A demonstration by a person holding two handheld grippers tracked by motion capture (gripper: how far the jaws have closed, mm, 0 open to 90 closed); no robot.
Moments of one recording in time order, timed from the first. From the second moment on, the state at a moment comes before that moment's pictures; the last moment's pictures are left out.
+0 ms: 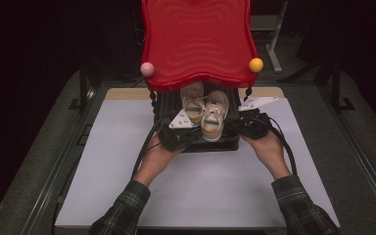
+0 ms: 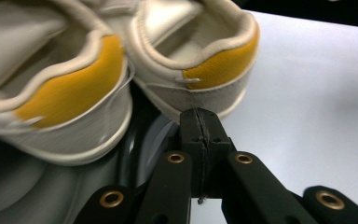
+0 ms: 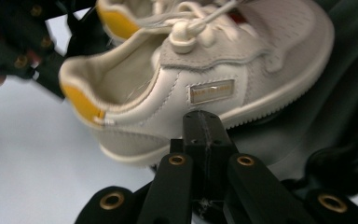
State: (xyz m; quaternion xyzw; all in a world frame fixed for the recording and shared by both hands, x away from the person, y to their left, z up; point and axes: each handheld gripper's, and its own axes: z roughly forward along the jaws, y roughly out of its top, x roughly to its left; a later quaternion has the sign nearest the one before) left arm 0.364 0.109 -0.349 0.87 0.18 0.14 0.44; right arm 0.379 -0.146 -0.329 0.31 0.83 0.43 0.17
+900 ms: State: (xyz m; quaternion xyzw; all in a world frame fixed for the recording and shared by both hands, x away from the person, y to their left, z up) left arm 0.358 0.075 -0.347 0.86 0.16 0.14 0.47; right arm 0.368 -0.161 -0.323 0.32 0.82 0.44 0.19
